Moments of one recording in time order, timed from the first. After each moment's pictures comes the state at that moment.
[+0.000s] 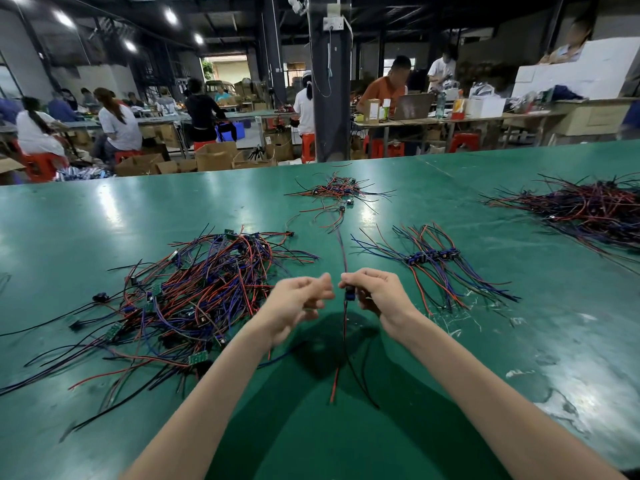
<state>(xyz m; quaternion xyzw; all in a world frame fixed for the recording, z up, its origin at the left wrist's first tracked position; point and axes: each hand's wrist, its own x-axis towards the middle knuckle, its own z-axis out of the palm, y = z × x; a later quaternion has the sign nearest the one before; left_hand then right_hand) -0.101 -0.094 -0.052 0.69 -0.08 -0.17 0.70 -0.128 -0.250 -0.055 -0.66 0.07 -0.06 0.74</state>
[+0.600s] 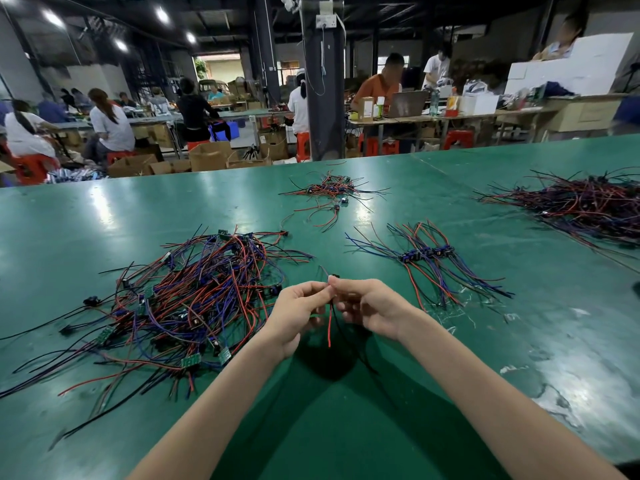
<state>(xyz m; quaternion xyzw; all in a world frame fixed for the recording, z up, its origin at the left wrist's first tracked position) -0.115 -0.112 -0.063 0.66 -0.08 -0.14 0.74 -0.127 -0.253 -0.056 -0.61 0.09 0.13 0.78</state>
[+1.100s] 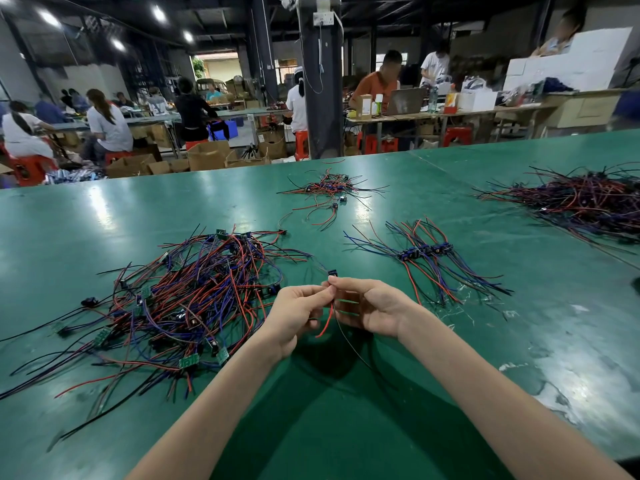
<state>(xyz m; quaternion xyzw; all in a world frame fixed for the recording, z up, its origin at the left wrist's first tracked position) -0.115 -0.112 -0.063 0.66 -0.09 -0.16 0.73 -0.130 -0.256 -0.052 -0.54 0.12 0.17 0.82</state>
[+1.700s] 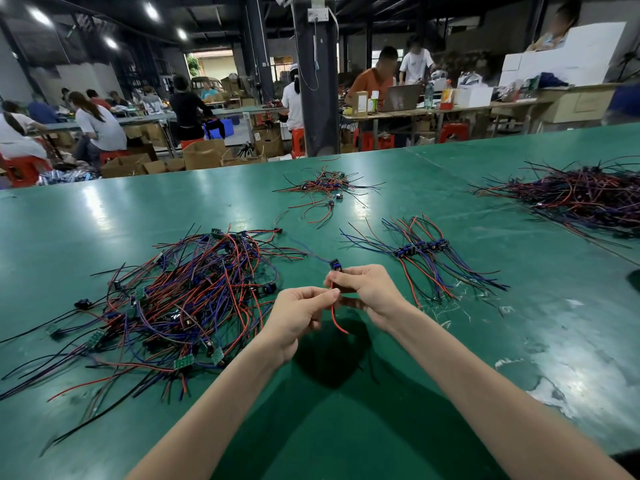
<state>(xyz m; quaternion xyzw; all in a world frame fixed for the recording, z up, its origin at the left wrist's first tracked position) -0.122 -0.119 -0.065 0.67 -0.07 -0.14 0.72 -0.125 -0.252 -0.057 -0.63 0.05 0.00 0.77</state>
